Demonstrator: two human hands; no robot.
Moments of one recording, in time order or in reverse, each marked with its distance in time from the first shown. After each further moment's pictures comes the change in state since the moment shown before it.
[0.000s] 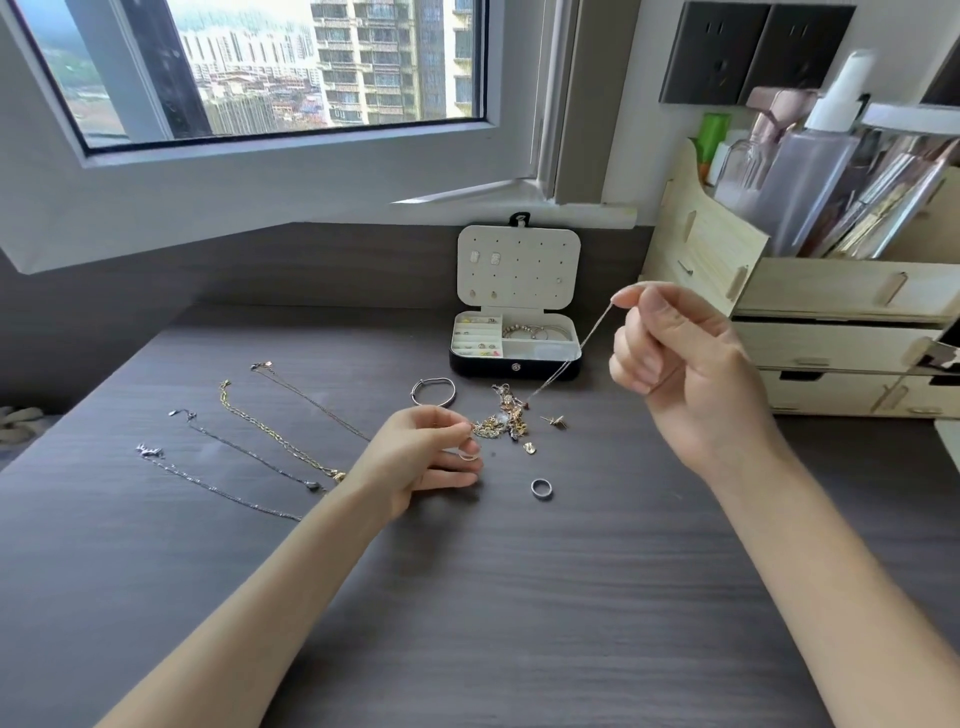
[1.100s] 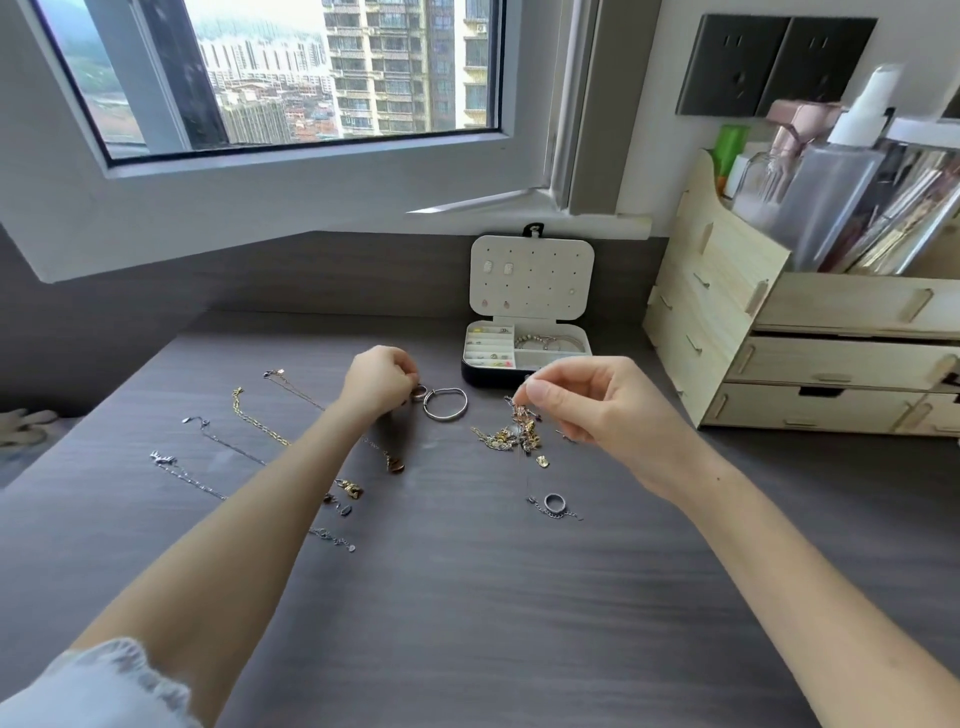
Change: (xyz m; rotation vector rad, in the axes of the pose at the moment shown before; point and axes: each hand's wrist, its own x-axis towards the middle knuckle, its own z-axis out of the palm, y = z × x) left_hand 0.106 0.026 -0.066 0.963 0.420 0.262; right_hand 0.004 0.025 0.024 -0.600 -0.222 0.198
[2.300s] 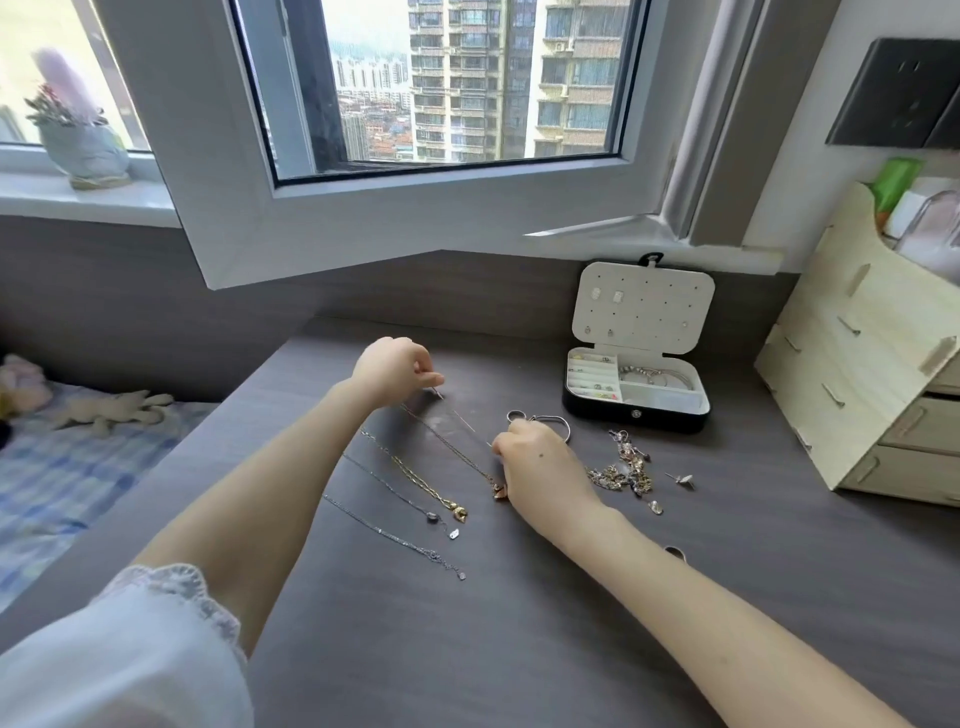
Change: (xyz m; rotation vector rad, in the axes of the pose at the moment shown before) left_hand 0.039 -0.077 -0.072 0.355 -0.010 0.155; right_hand 0.080 0.063 0.129 -1.074 -0.088 -0.144
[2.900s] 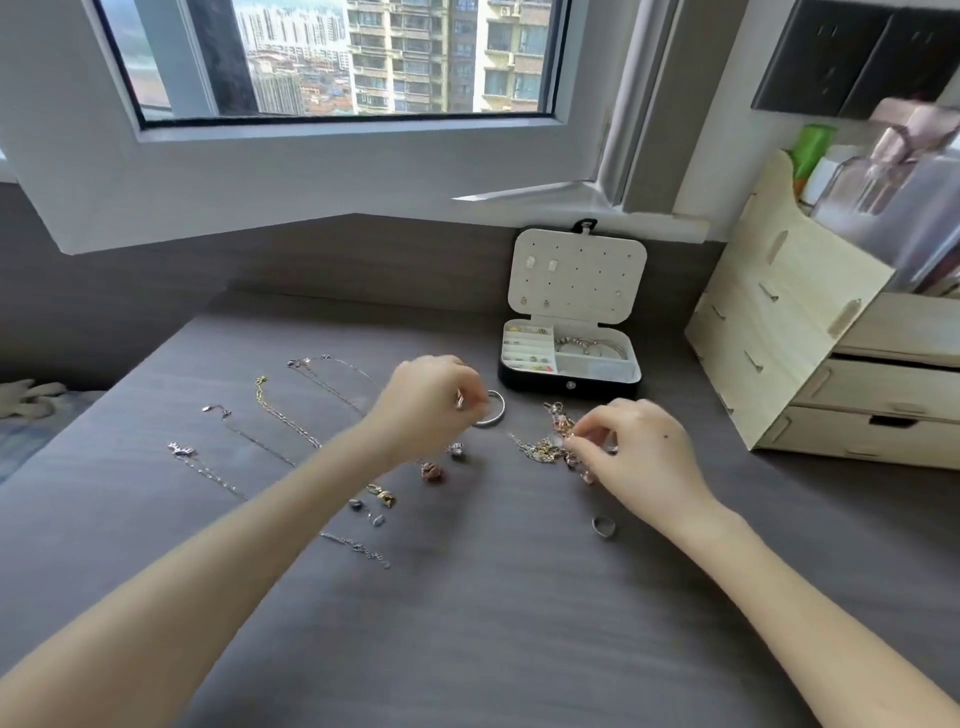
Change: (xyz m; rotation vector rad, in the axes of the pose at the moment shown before) left_hand -0.074 0.114 0.013 -0.229 0.005 0.326; right_hand -0.069 0.095 -0.045 0.129 0.233 0.292
